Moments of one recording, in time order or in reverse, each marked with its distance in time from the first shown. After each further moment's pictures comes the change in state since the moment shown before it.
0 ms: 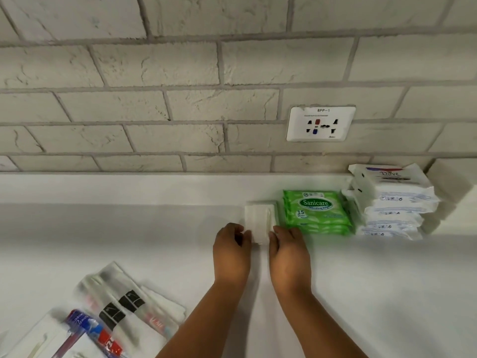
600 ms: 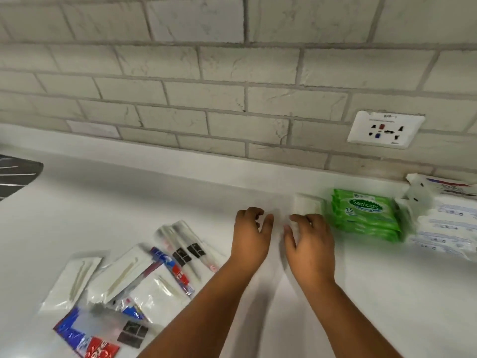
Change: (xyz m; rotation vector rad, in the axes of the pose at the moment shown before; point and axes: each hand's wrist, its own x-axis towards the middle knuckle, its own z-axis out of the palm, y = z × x) left_hand -0.025 0.004 -0.072 -0.033 0.038 0.039; right_hand -0.021 -0.051 -0.029 -0.053 -0.112 -0.232
